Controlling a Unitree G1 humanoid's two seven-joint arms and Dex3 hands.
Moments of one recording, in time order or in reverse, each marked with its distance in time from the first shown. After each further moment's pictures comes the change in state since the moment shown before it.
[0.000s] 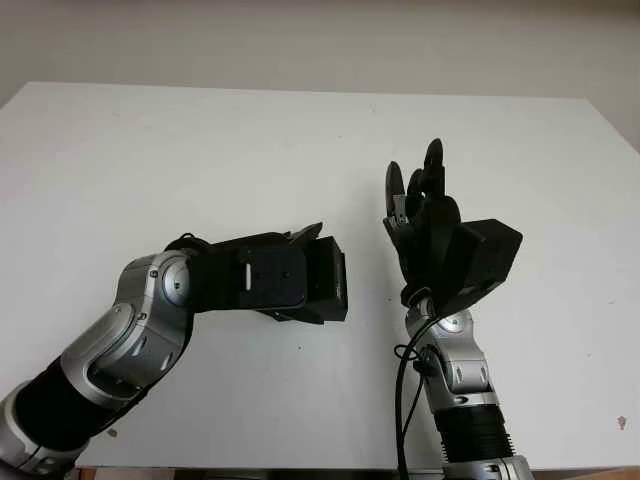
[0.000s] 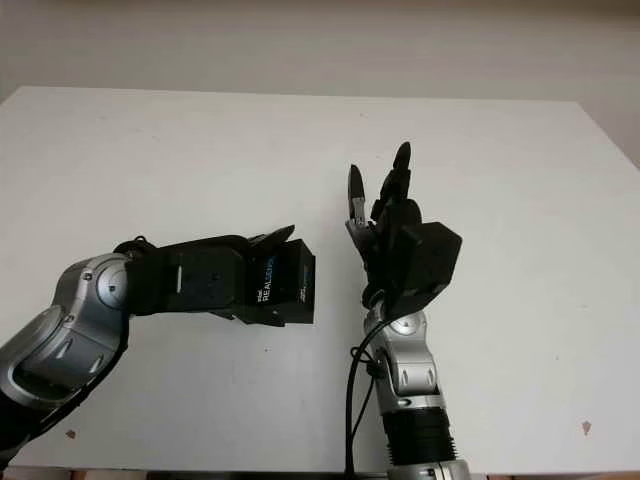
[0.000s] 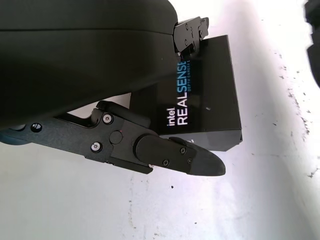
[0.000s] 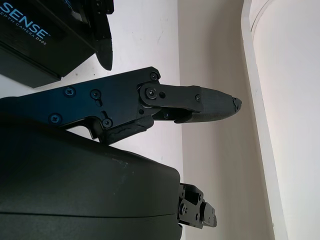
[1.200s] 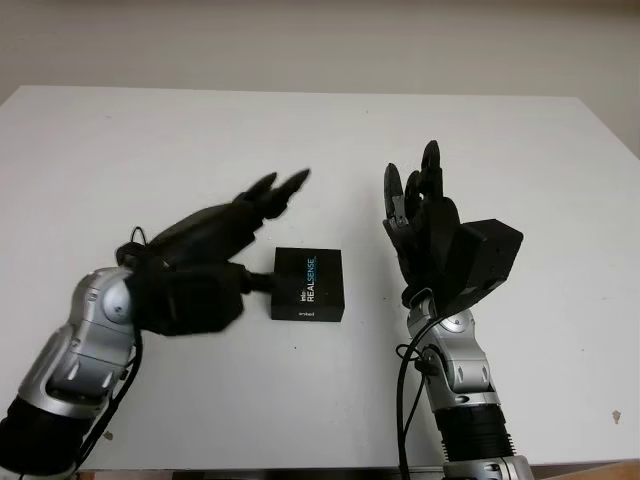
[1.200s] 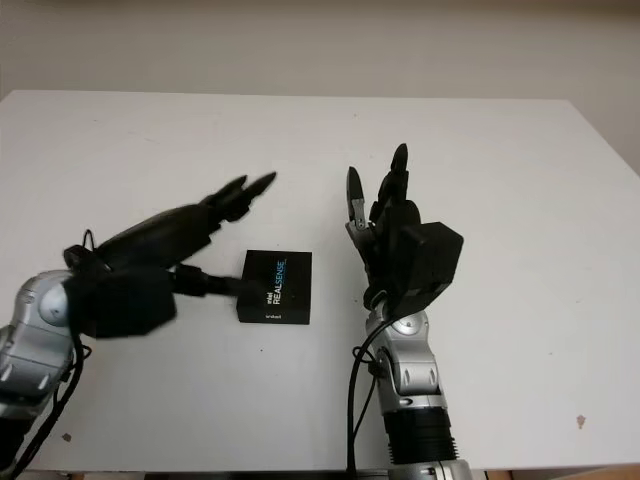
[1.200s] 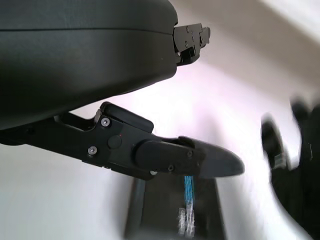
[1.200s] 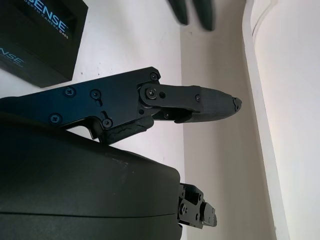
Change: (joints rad) left arm 0.192 -0.149 0.481 0.255 -0.159 -0.509 0.351; right arm 0.001 -0.016 -0.022 0.009 0.006 0.006 0.095
